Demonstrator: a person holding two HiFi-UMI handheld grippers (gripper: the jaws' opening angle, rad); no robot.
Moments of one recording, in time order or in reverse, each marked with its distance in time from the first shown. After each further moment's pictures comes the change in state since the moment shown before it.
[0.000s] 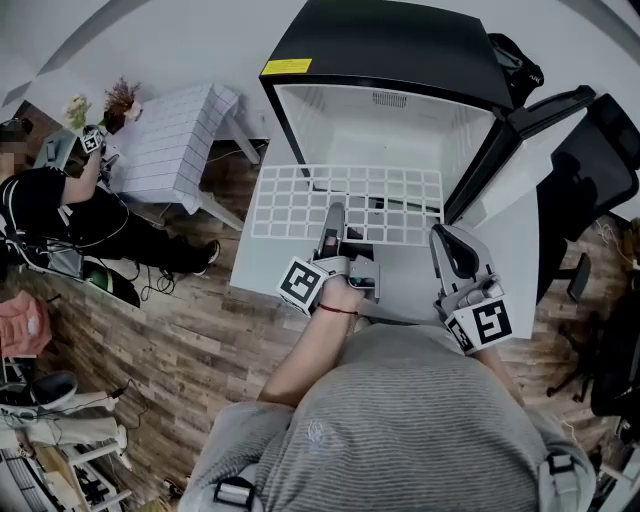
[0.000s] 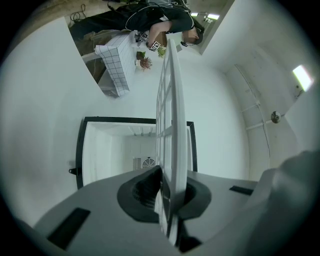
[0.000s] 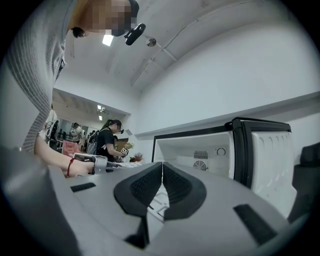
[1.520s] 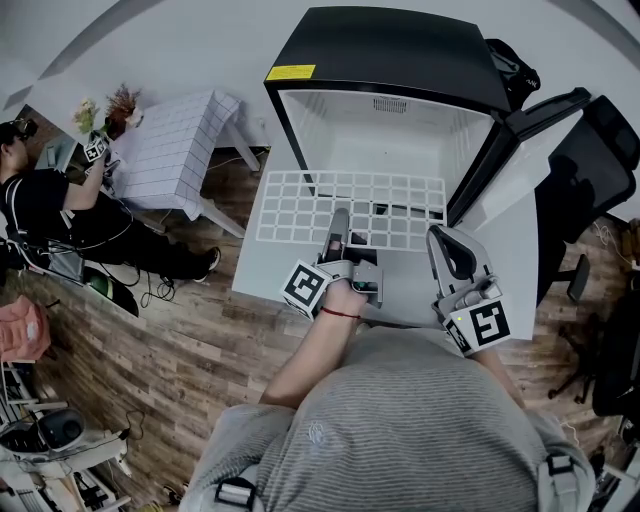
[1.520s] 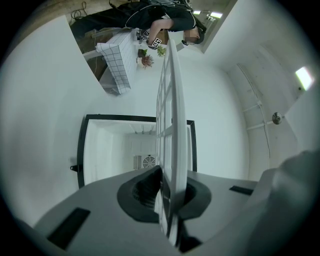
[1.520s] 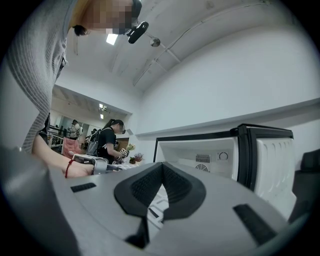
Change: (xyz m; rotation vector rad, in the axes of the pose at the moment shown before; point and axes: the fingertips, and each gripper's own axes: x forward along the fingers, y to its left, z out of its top) left arm -0.002 0.000 -0.003 -0.020 0.025 0.006; right arm 0.007 0.013 0.010 -0.022 -0.007 0.008
